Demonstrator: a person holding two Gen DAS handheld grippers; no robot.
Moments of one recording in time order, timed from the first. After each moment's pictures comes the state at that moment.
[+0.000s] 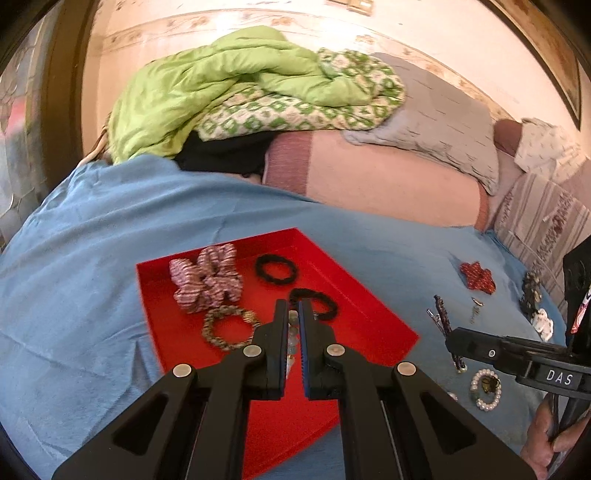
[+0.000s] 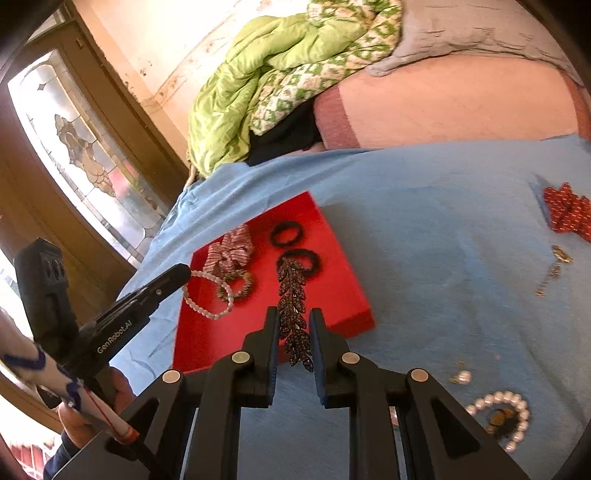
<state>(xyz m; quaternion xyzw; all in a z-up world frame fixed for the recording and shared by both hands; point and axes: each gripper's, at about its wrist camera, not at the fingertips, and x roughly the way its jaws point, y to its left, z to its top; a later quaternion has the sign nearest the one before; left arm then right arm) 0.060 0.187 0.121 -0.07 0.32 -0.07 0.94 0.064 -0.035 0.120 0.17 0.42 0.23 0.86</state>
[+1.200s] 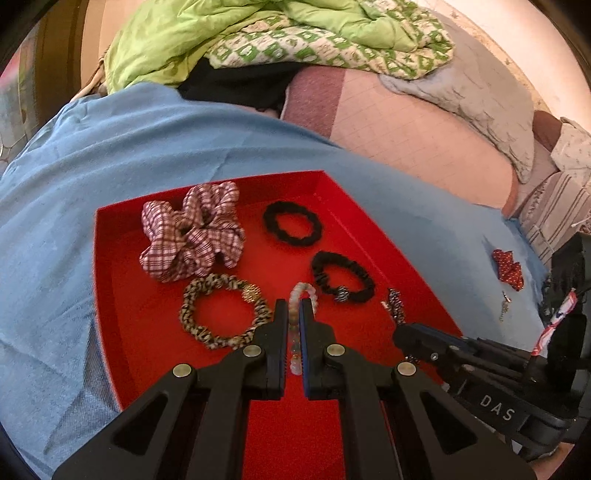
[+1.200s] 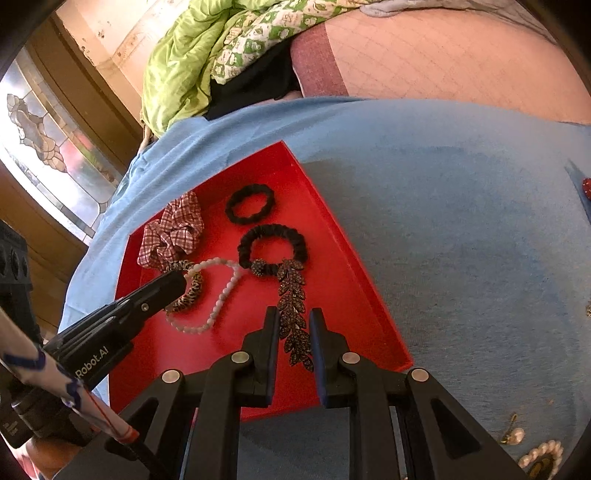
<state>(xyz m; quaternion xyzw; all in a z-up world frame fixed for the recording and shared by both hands) 0.127 0.189 0.066 -0.11 0.43 -0.05 0.90 0.133 0.014 0.058 0.12 0.50 0.17 0.84</state>
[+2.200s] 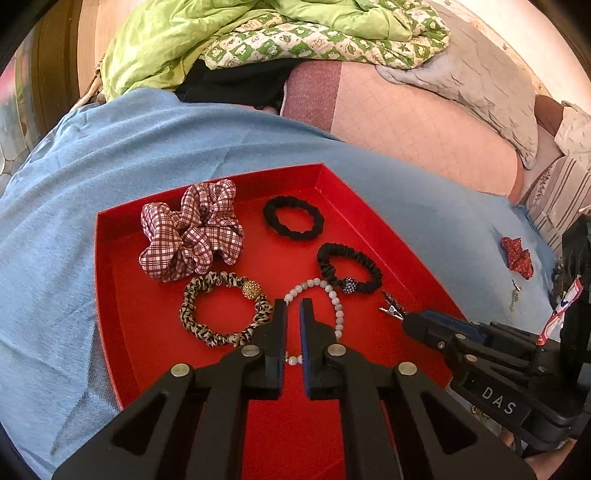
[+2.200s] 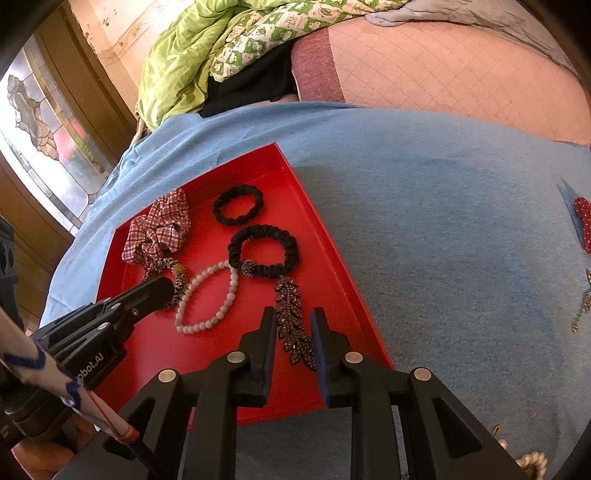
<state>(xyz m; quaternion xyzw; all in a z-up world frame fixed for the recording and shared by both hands) 0.126 0.179 0.067 -0.07 0.43 -0.05 0.90 0.134 0.015 0.057 0.09 0.50 0.16 0.85</state>
